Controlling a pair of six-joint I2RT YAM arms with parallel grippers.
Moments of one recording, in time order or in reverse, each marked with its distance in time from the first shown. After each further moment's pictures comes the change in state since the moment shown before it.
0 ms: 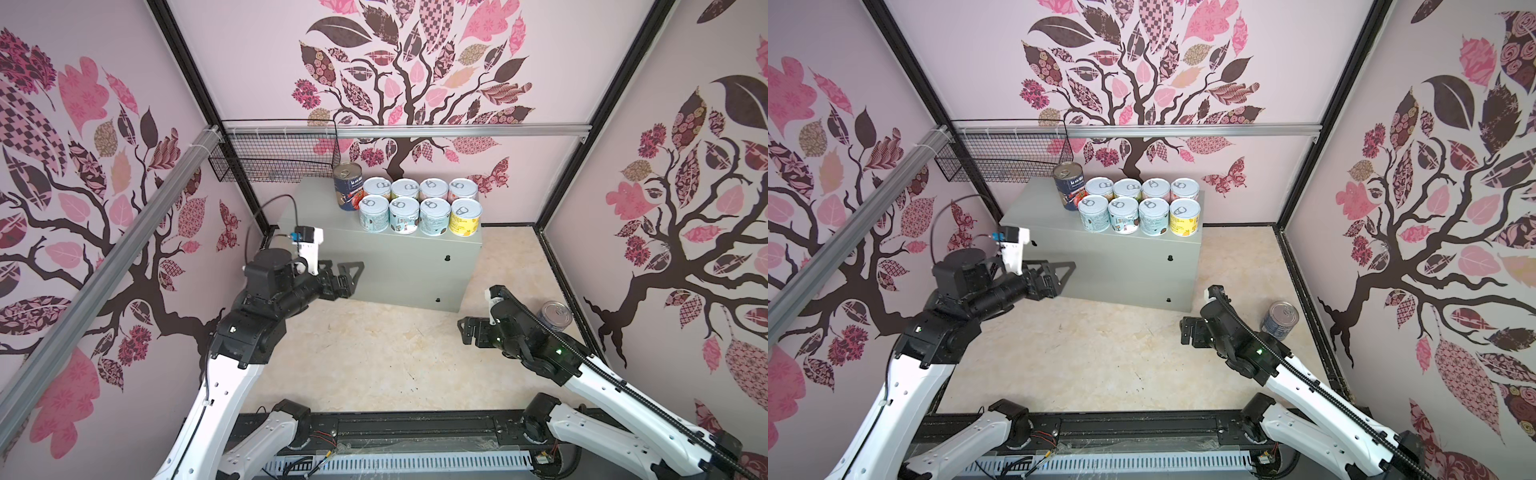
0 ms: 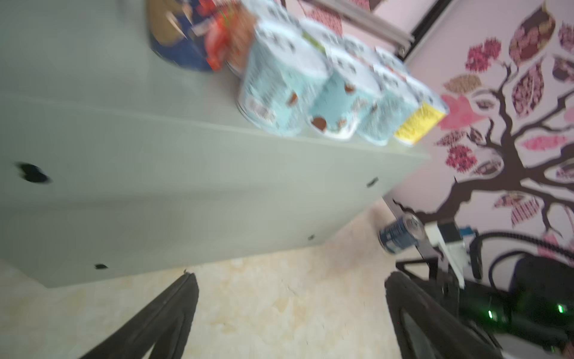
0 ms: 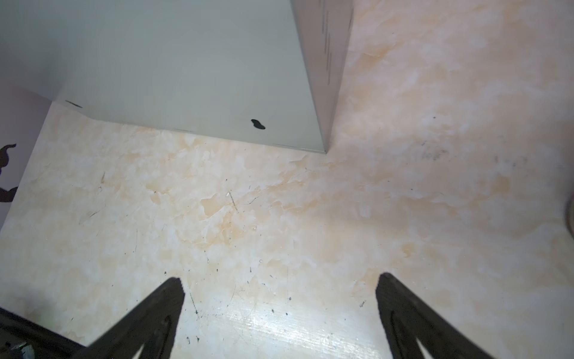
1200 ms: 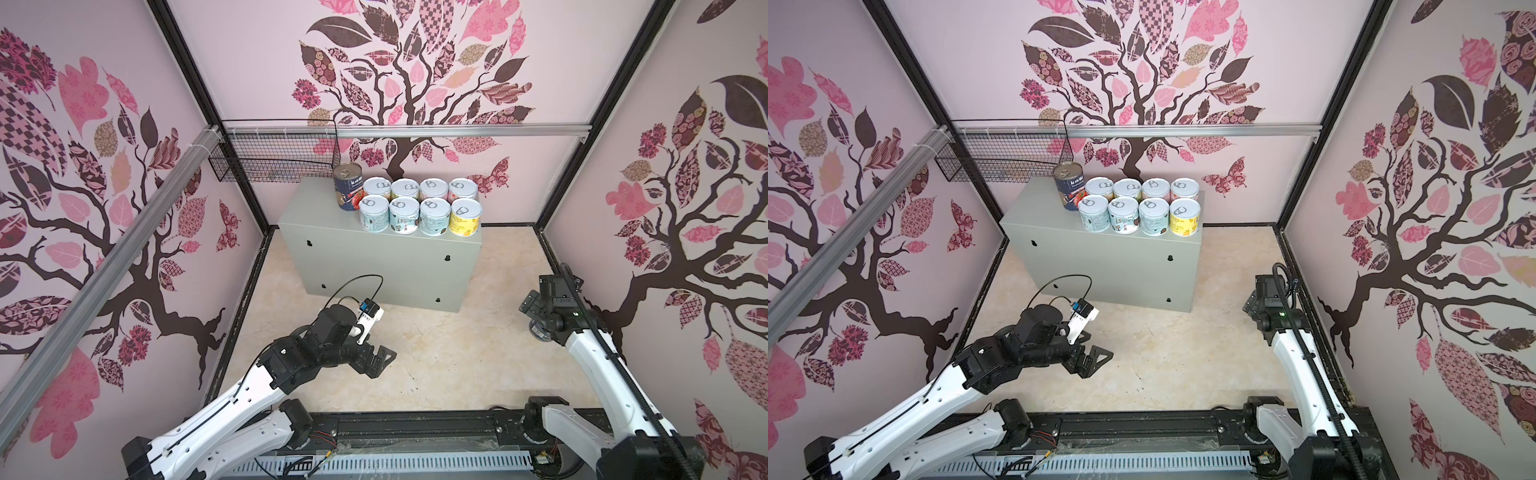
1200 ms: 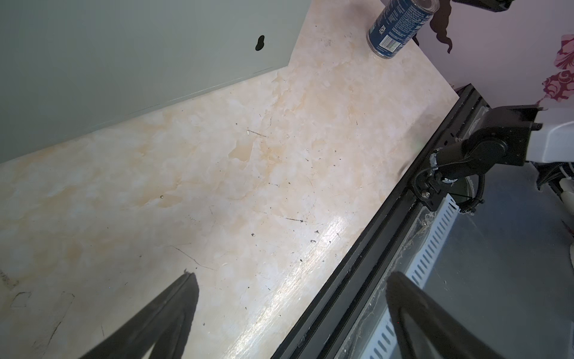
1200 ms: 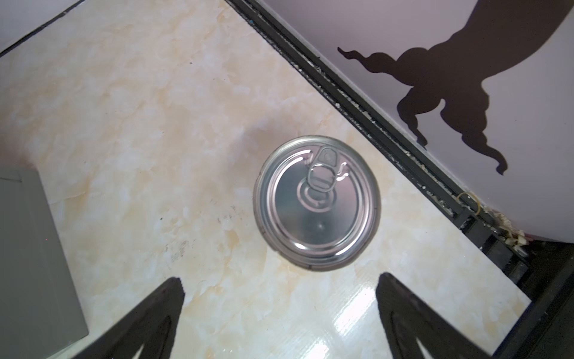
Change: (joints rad) left arm -0.413 -0.083 -0.399 -0.052 -0.055 0.061; right arm -0.752 0.211 0.064 -0.039 0.183 -0.047
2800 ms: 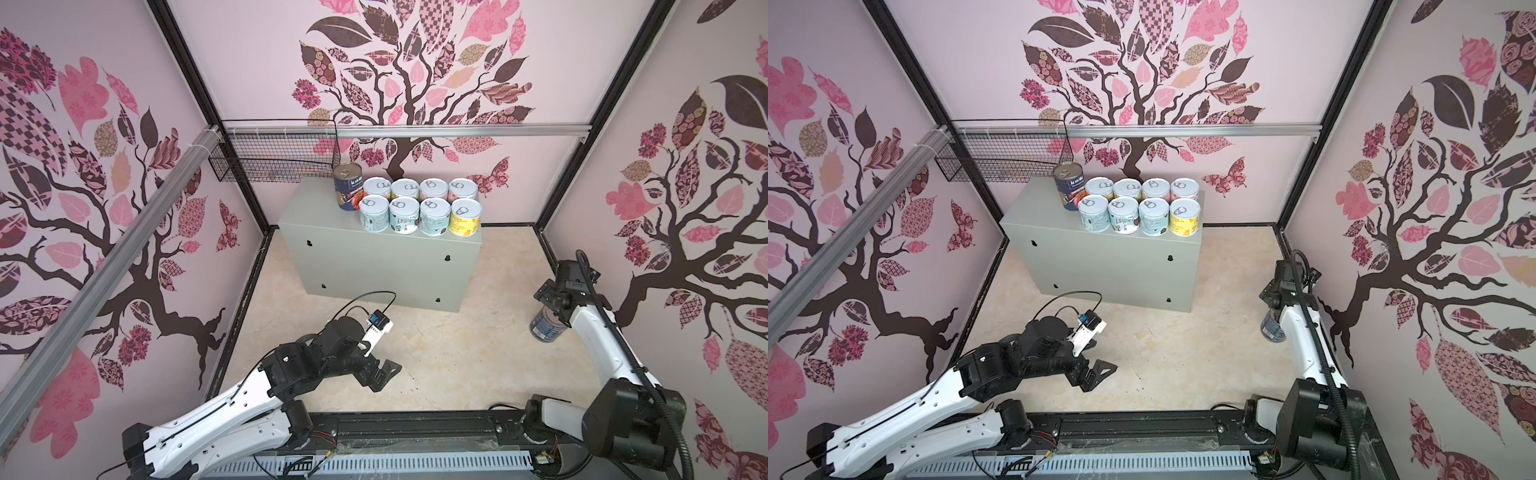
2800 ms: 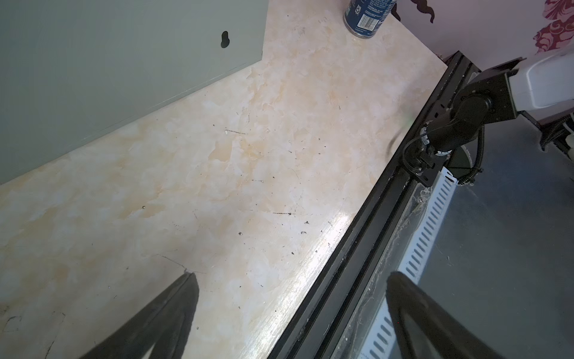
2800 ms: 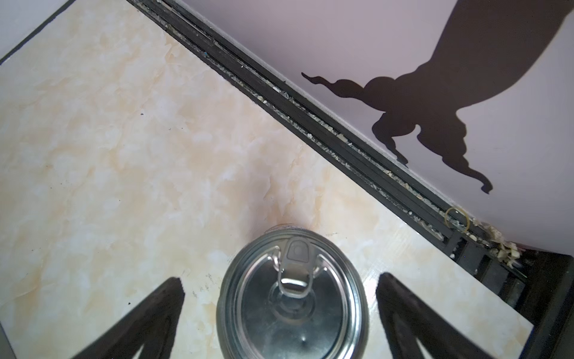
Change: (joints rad) left arm -0.165 -0.015 -0.009 0.002 -0.091 0.016; right arm -0.181 0.198 0.085 0.113 -0.033 -0.043
